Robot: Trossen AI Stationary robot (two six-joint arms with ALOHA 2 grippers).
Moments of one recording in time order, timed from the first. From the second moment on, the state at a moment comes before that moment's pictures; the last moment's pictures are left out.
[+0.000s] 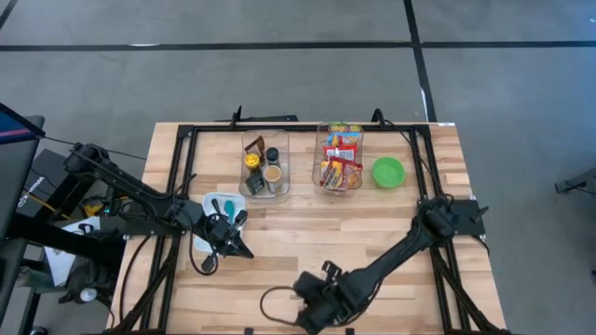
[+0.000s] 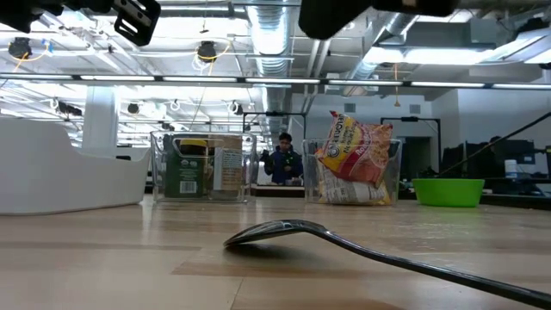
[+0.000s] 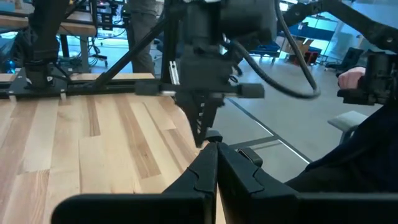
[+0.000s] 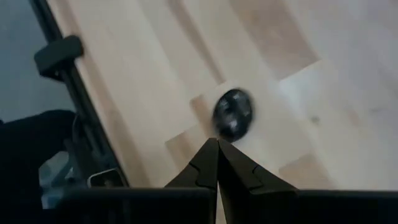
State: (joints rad) left arm -0.44 1.00 0.39 0.51 0.06 -0.14; right arm 0.63 2.23 1.98 -0.97 0.33 1.09
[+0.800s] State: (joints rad) left arm -0.44 1.00 0.39 0.51 0.06 -0.14; right arm 0.61 2.30 2.01 -1.02 0.17 1.21
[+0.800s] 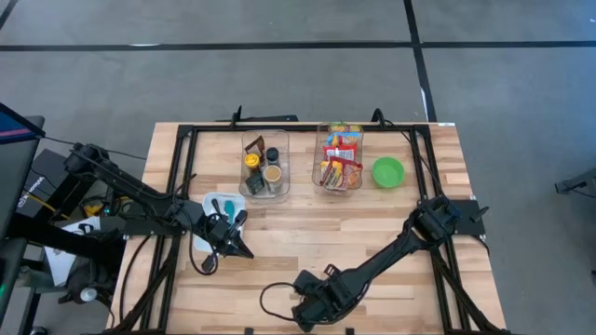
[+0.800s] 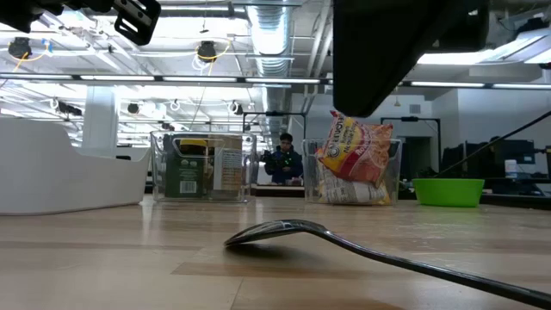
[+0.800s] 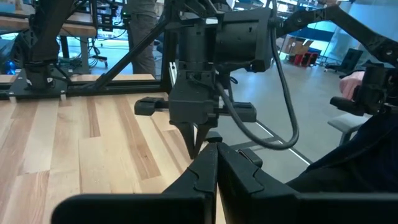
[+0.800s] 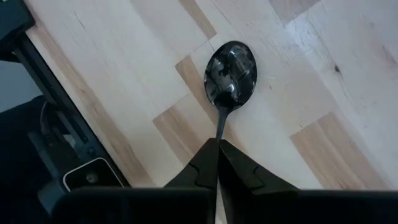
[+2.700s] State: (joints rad) left arm -0.44 1.00 0.39 0.52 0.06 -0.14; right arm 0.71 2.40 1.96 -0.94 0.21 1.31
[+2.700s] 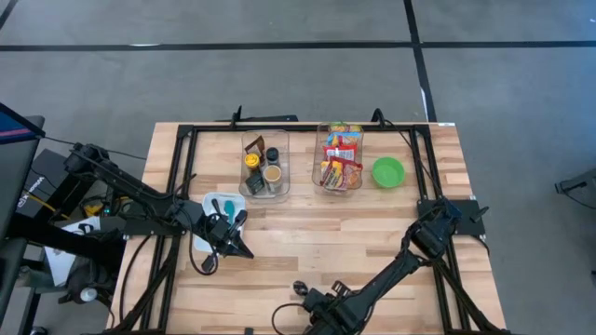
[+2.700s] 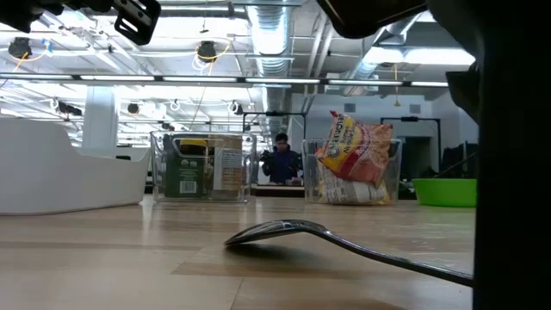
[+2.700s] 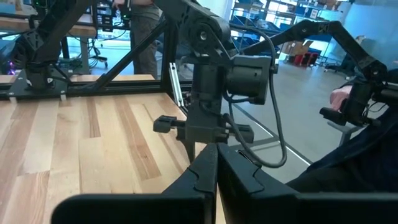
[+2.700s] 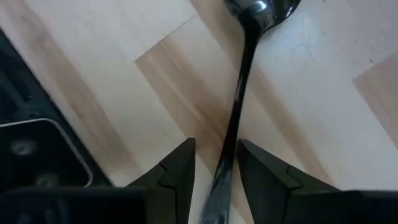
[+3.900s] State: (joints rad) left arm -0.44 1.00 0.39 0.51 0.06 -0.14; right arm 0.68 2.41 2.10 -1.25 0.22 1.28
